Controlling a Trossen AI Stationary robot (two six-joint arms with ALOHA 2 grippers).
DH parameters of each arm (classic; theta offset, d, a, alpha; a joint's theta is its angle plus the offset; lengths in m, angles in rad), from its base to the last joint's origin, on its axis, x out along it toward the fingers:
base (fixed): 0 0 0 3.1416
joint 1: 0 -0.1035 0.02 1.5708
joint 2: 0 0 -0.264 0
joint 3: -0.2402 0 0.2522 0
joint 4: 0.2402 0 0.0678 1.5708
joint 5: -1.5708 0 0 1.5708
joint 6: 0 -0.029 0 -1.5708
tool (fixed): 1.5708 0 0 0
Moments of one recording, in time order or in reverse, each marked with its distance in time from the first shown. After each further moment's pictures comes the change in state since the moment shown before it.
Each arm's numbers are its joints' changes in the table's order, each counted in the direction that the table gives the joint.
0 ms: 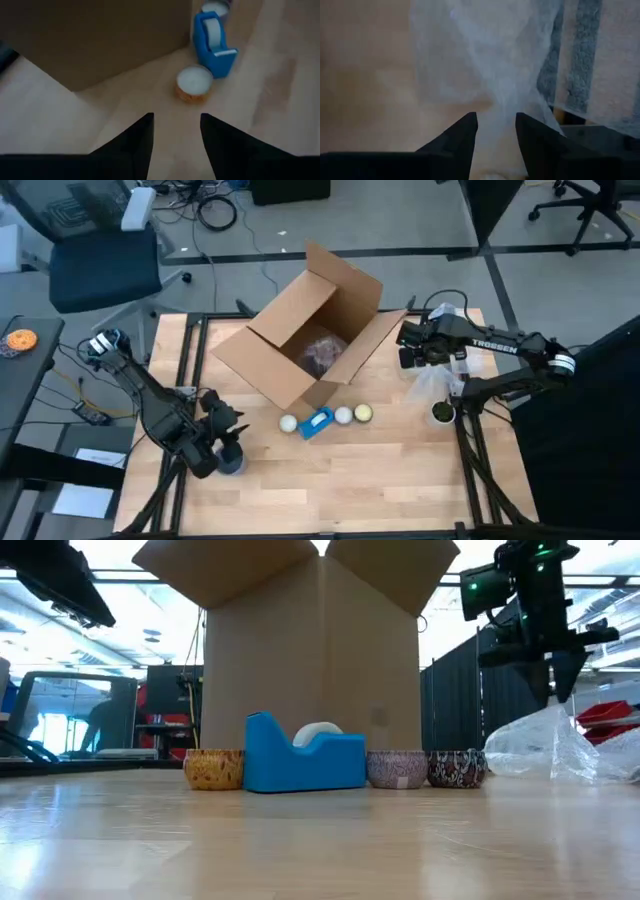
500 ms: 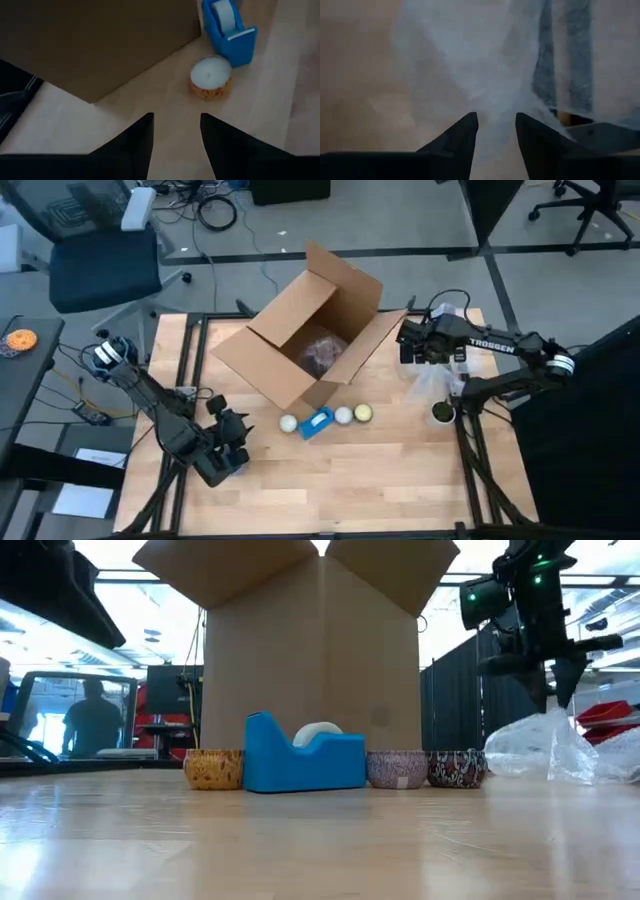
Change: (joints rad) left arm 0.000 0.127 0.000 0.004 0.021 -0.082; right arm 0.025 0.005 0.072 -0.069 -0.007 -0.092
